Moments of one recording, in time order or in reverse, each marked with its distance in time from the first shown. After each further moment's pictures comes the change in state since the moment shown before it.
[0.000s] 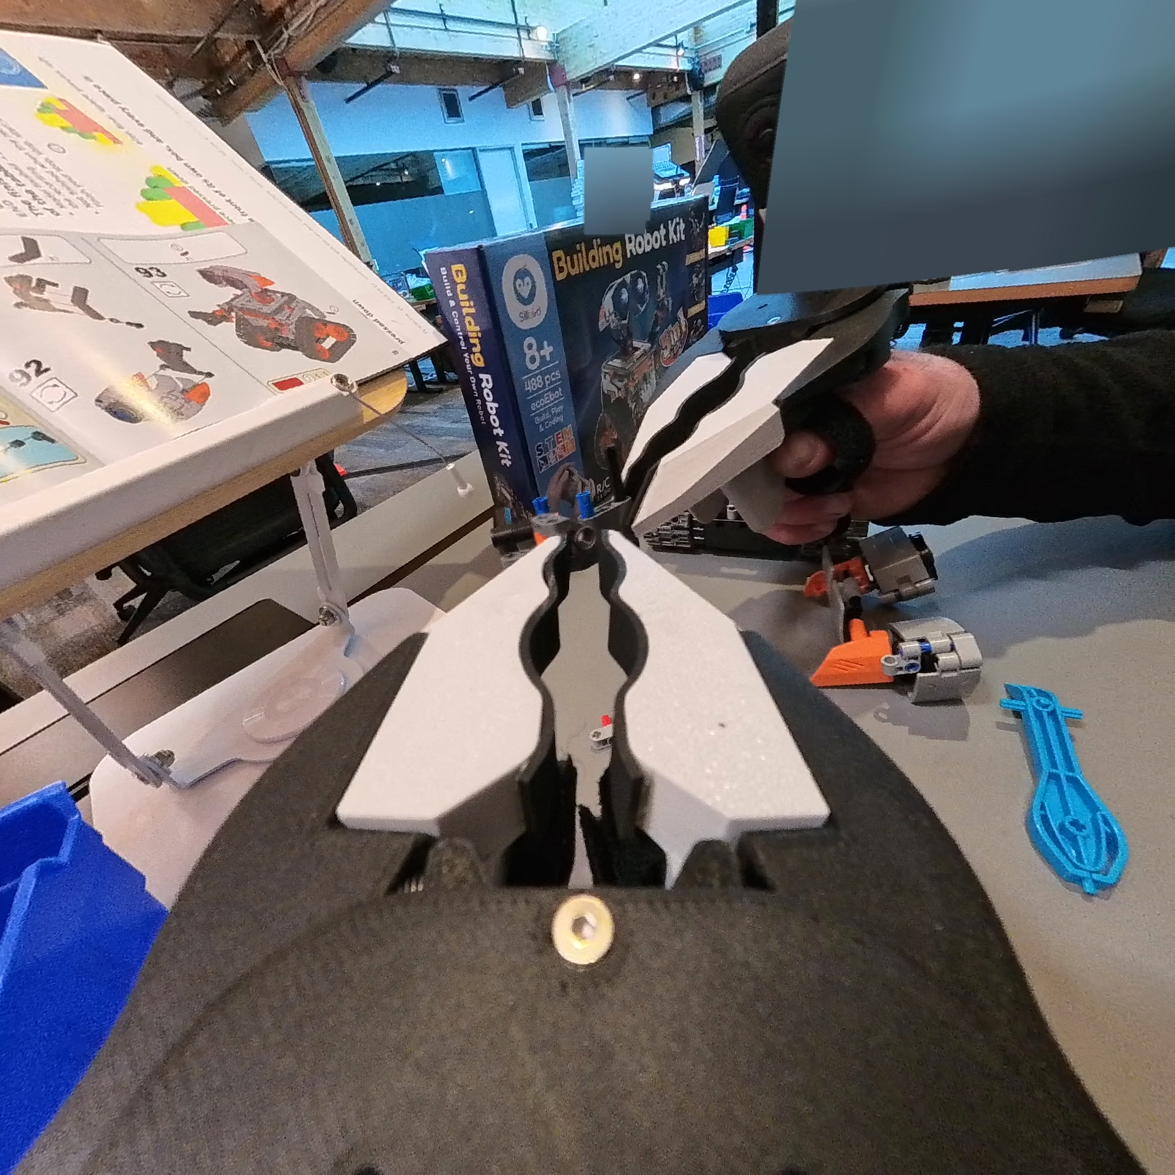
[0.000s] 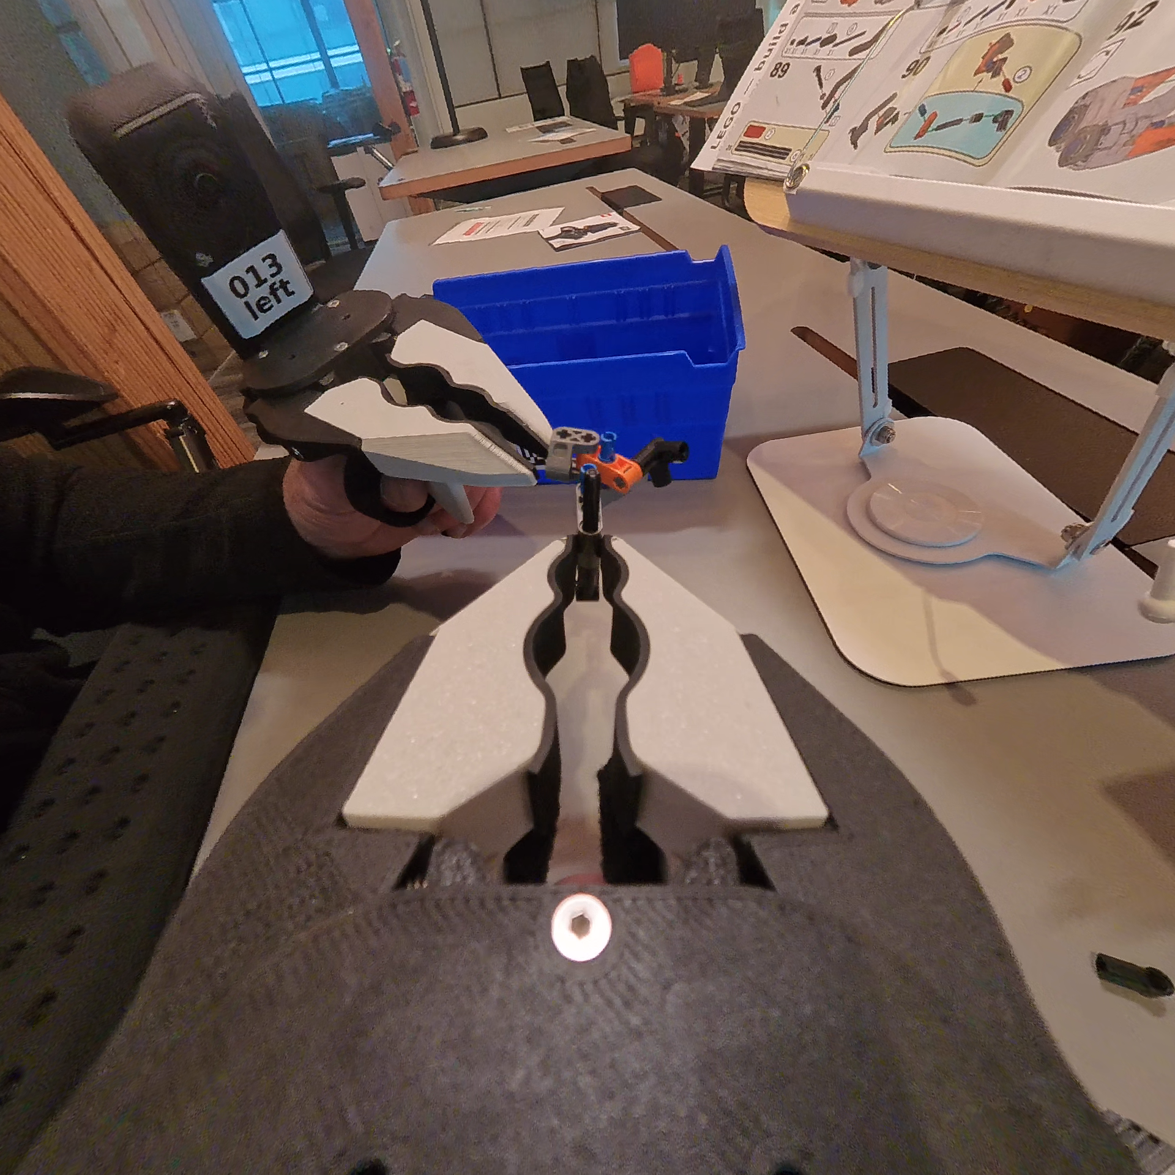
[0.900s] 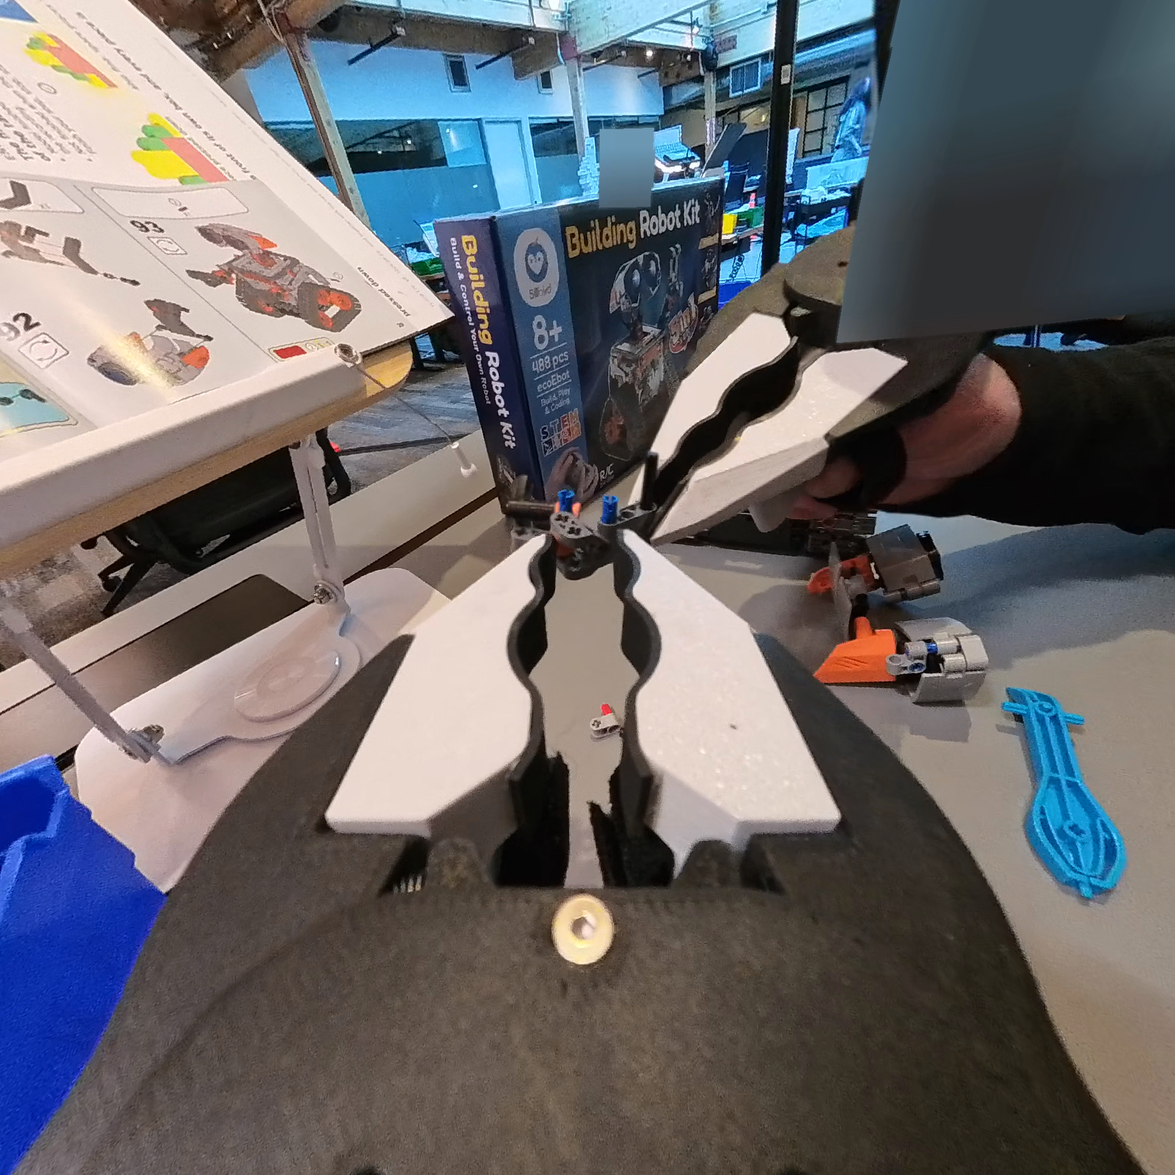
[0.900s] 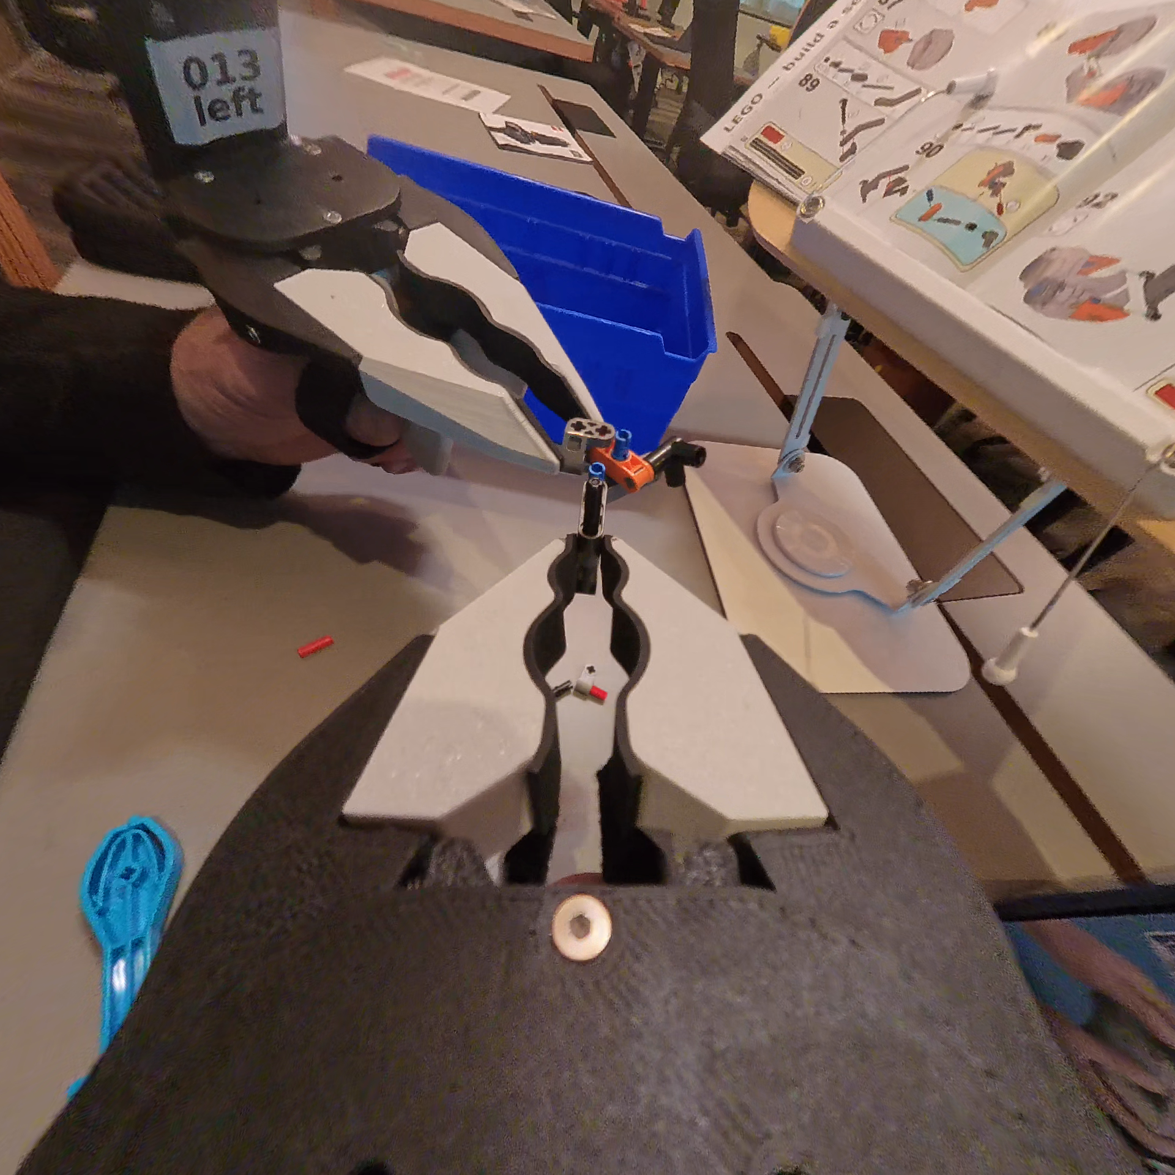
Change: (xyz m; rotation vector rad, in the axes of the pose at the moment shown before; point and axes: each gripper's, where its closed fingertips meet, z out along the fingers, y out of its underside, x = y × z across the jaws) left arm -0.005 0.006 0.002 -0.024 -0.007 -0.040; right arm -0.003 0.006 0.004 -0.107 0.149 -0.327
